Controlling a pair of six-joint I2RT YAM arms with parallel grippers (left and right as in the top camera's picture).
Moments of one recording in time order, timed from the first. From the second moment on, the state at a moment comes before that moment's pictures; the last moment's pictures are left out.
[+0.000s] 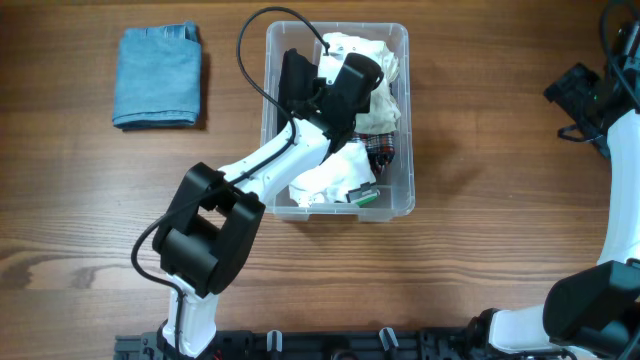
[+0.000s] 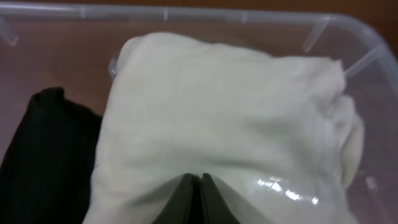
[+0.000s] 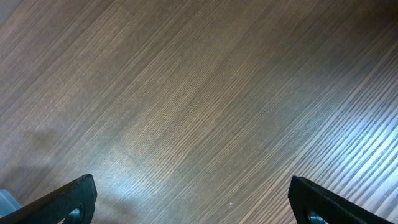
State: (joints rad) left arm -0.64 2.06 1.48 -0.07 -0.40 -0.40; right arm -0.32 1.63 1.55 -1.01 0.19 0.51
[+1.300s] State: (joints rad) left arm -0.64 2.17 1.47 0.31 -0.32 -0.21; right arm -0.32 1.63 1.55 -1.01 0.19 0.51
